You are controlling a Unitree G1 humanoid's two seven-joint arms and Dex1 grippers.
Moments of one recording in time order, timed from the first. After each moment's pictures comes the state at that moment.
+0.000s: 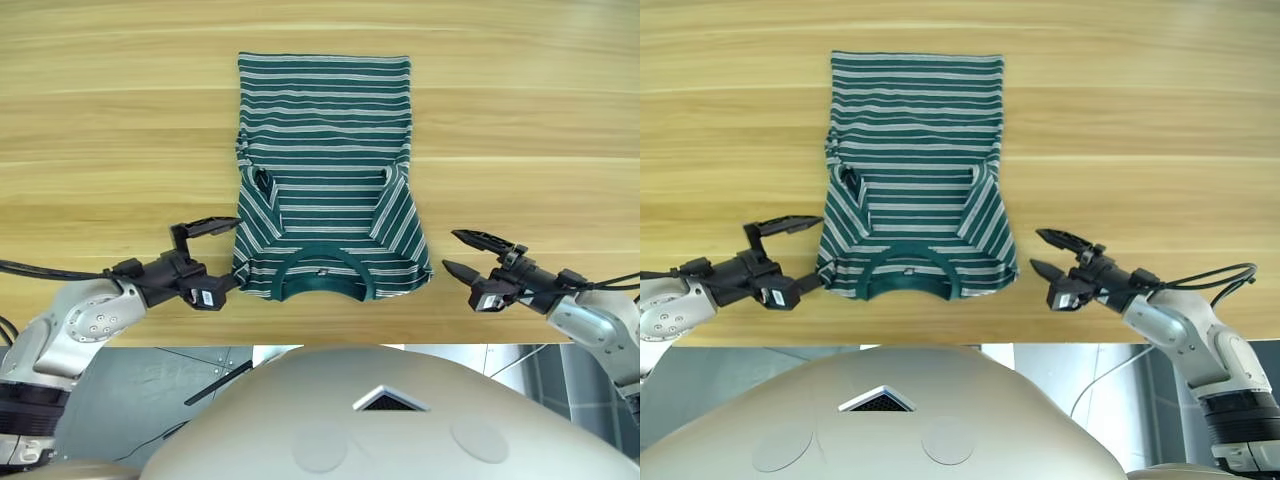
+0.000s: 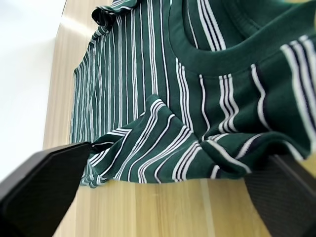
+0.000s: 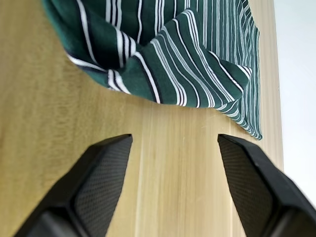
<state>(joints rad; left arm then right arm) 0.47 0.95 -0.07 -0.17 0.40 -0.66 -0.55 0.51 -0.93 0.04 -0.10 -0.50 -0.68 0.35</state>
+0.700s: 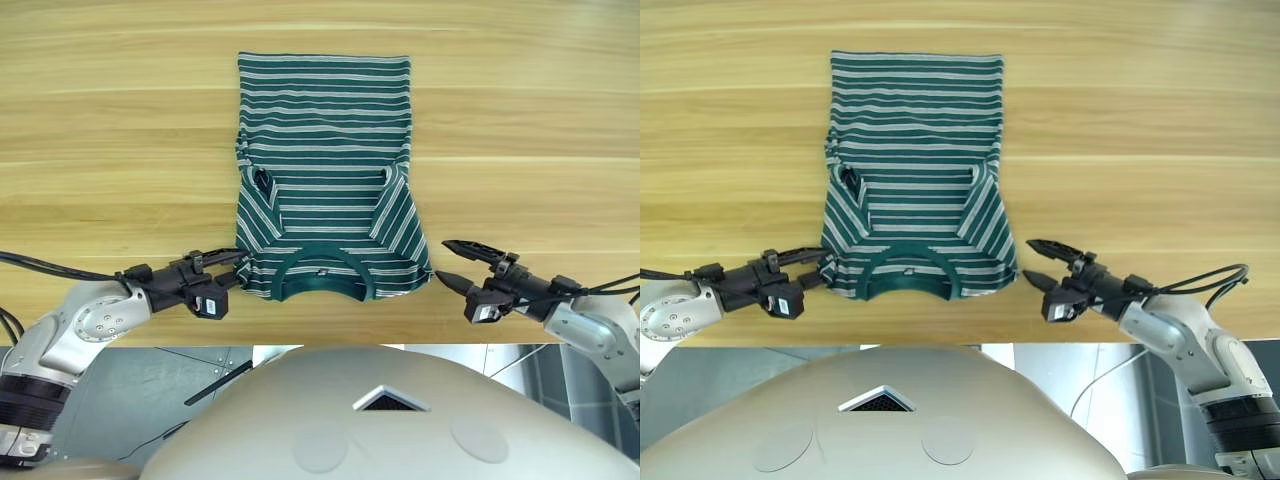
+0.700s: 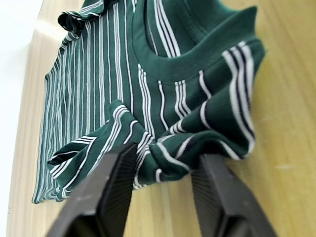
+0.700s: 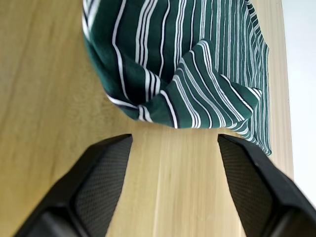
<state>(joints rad) 0.45 0.98 -0.14 -0.11 0.39 -0.69 -0.56 0.54 -0.95 0.06 -0.17 -0.48 -0.68 0.40</state>
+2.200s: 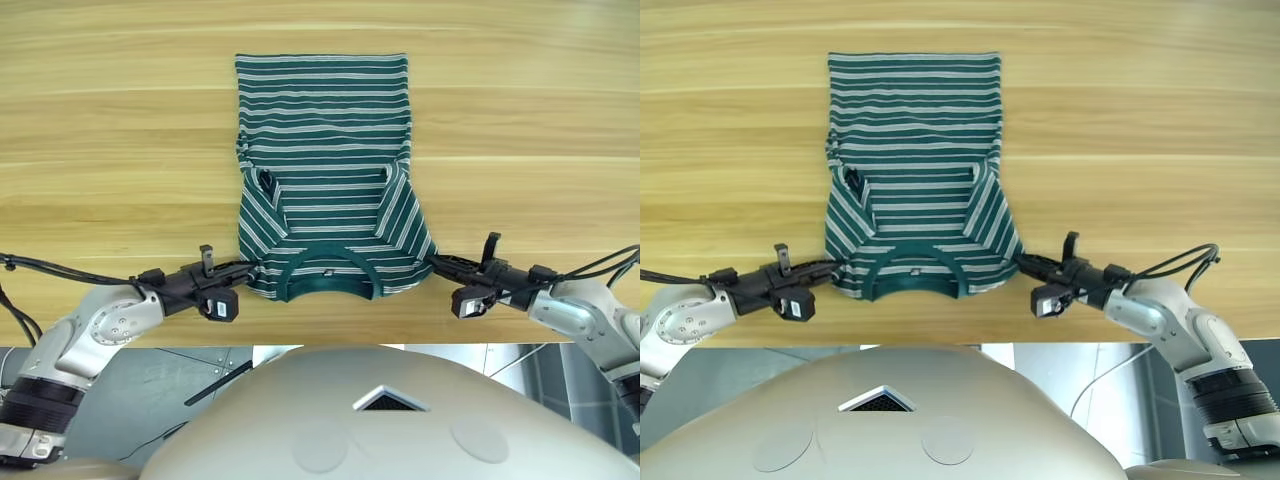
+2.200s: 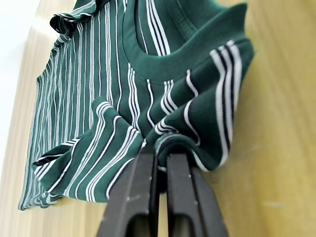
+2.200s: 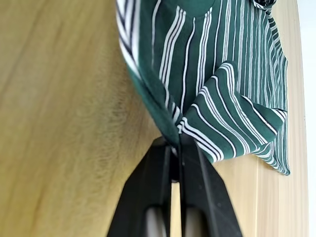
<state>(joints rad) 0.47 0.93 -0.17 -0.13 0.39 -0.66 -0.55 0.38 -0.95 0.20 -0.06 -0.50 -0.70 0.42</state>
